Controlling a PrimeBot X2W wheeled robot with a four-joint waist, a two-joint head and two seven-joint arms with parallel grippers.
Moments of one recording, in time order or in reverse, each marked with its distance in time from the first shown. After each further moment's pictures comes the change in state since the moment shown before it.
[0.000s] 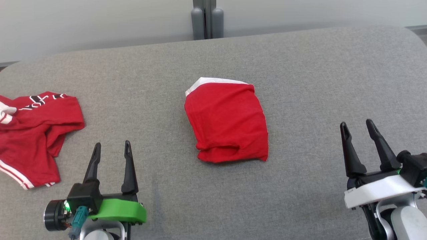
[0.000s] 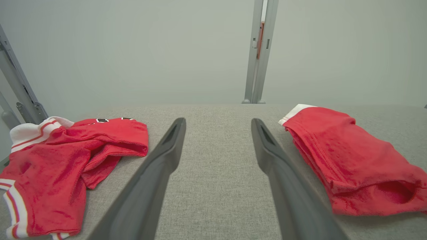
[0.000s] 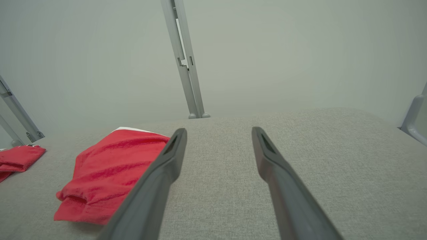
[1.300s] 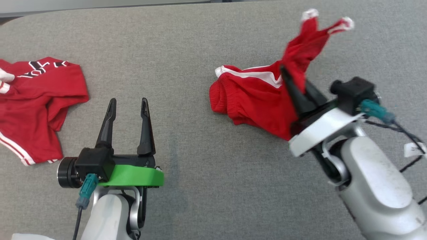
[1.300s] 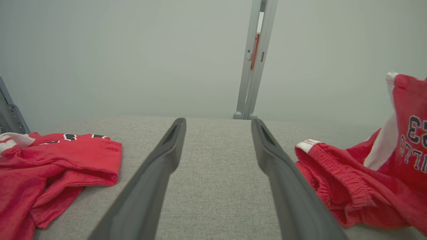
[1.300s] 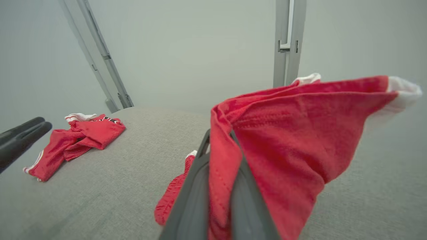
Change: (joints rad) left arm -0.161 -0.056 -0.050 -0.034 -0.005 -0.022 0.000; right arm -0.428 -0.040 0.317 0.102 0.061 0.000 0.137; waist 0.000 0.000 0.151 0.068
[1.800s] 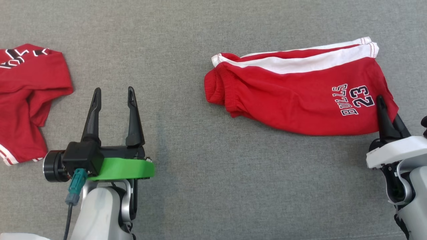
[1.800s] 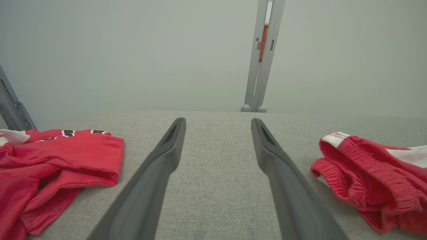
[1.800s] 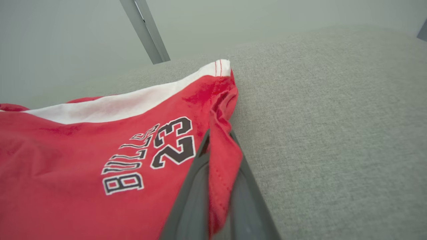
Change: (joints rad) left arm -0.028 0.000 0.050 -0.024 0.037 0.003 0.000; right arm 0.167 -0.087 -0.292 0.283 0.153 0.001 -0.193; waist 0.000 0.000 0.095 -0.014
